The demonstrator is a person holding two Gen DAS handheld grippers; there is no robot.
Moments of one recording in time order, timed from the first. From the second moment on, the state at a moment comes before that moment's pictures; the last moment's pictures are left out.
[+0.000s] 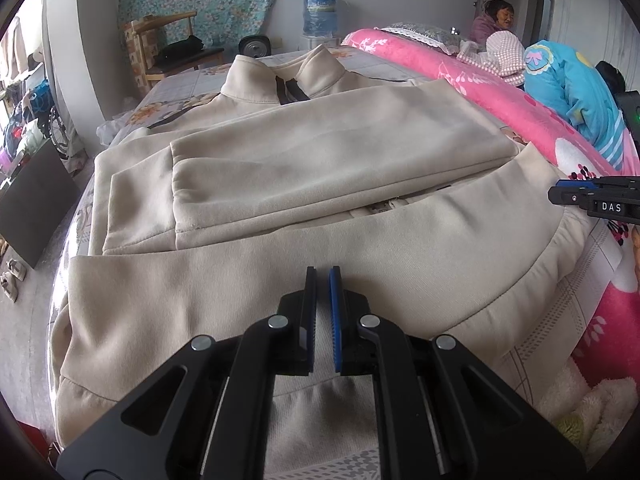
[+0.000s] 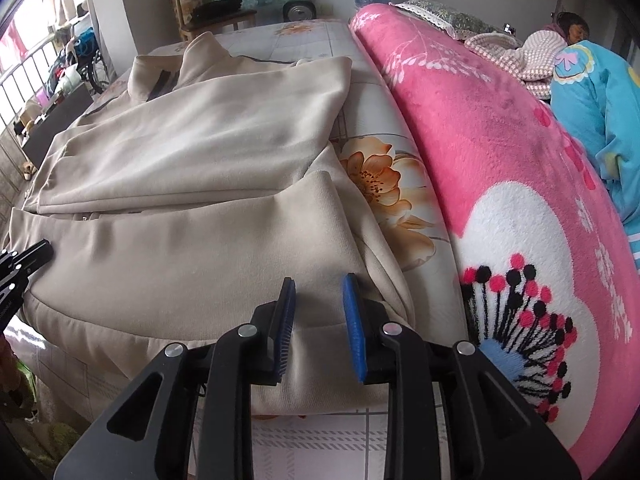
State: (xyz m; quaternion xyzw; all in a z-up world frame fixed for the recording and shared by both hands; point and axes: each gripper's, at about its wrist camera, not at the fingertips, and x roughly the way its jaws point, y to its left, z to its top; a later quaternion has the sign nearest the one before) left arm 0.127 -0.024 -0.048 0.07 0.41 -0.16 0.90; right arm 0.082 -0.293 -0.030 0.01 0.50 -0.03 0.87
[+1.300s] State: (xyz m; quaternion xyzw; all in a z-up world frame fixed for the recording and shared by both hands) left arm 0.126 -0.022 -0.049 0.06 0.41 -0.16 0.89; right arm 0.069 -0.166 -0.018 -0.01 0.49 0.15 0.86
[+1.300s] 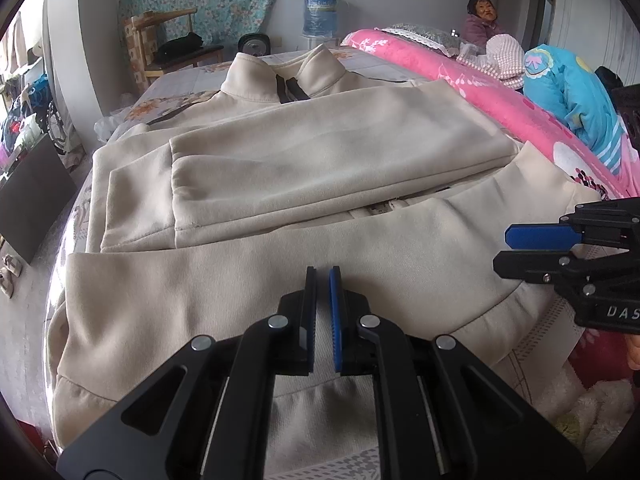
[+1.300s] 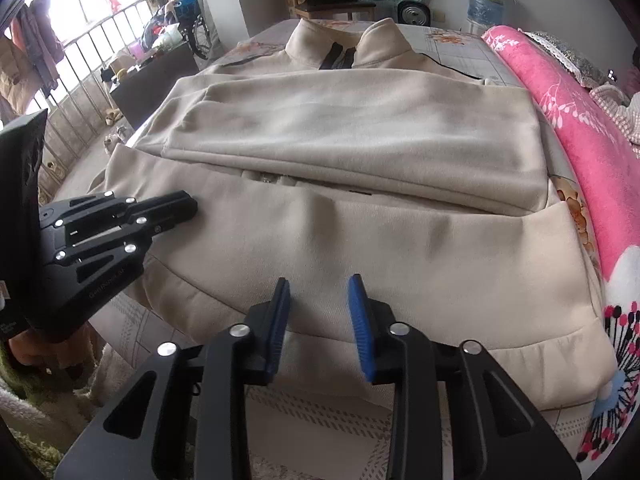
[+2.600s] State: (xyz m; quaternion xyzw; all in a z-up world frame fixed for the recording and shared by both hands) left arm 0.076 0.122 -0.052 -0.11 0.42 -0.10 0.90; right arm 0.070 -0.148 -0.038 -0.01 0.50 0.19 0.85
